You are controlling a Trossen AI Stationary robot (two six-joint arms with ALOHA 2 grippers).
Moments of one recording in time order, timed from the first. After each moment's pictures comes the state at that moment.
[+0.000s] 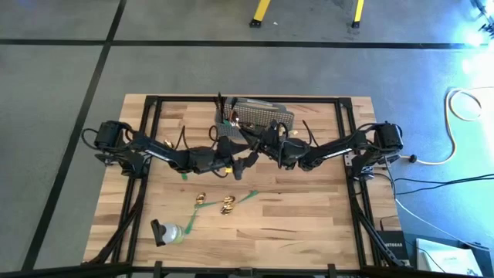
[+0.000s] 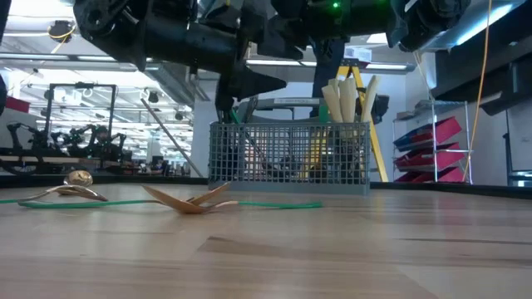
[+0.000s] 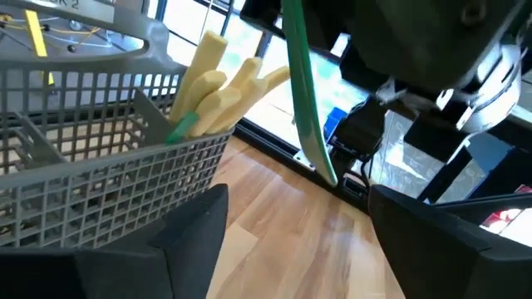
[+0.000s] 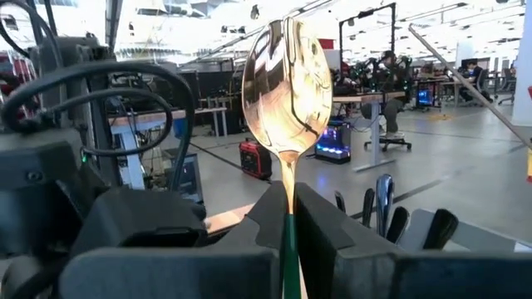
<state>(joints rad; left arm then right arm) -0.08 1.67 0.71 0.92 -0.44 -0.45 0.06 1.69 0.86 1.02 0.57 0.02</state>
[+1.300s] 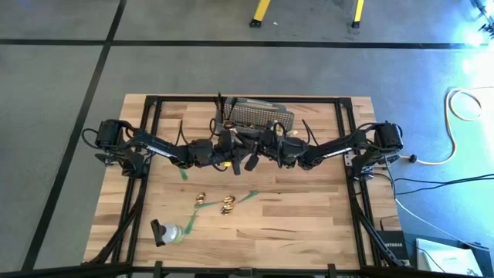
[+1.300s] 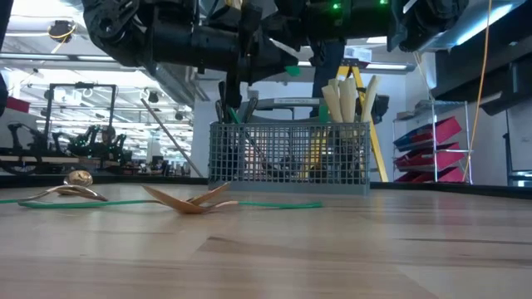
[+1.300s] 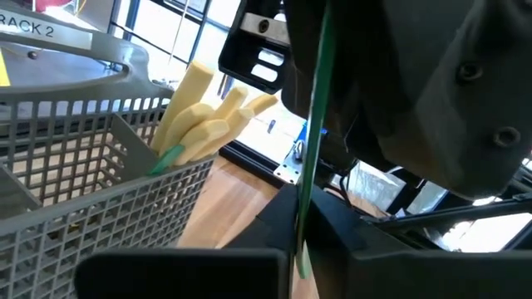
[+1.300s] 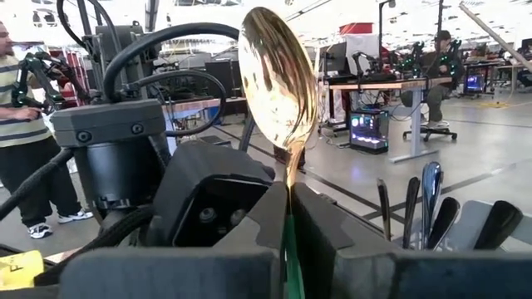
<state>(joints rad) -0.01 1.67 0.71 0.98 -0.30 -0.43 0.05 1.69 0.86 0.97 0.43 0.08</state>
